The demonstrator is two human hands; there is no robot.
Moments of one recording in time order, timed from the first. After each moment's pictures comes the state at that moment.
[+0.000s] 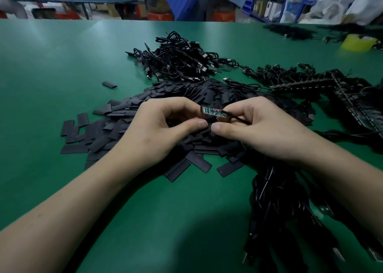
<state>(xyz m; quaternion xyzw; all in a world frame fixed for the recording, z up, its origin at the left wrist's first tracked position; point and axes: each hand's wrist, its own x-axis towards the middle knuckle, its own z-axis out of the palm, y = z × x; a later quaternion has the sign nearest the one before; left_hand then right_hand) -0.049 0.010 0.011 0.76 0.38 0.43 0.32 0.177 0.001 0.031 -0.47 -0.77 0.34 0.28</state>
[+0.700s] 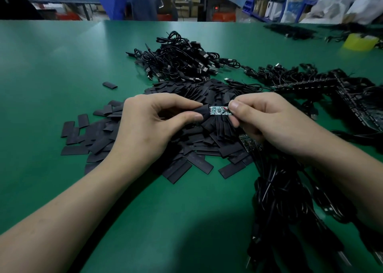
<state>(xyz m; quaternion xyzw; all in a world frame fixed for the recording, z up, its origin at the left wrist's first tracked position) -0.050 0.007 0.014 0.72 0.43 0.50 0.23 0.182 0.003 0.036 -0.46 -0.74 0.36 0.32</state>
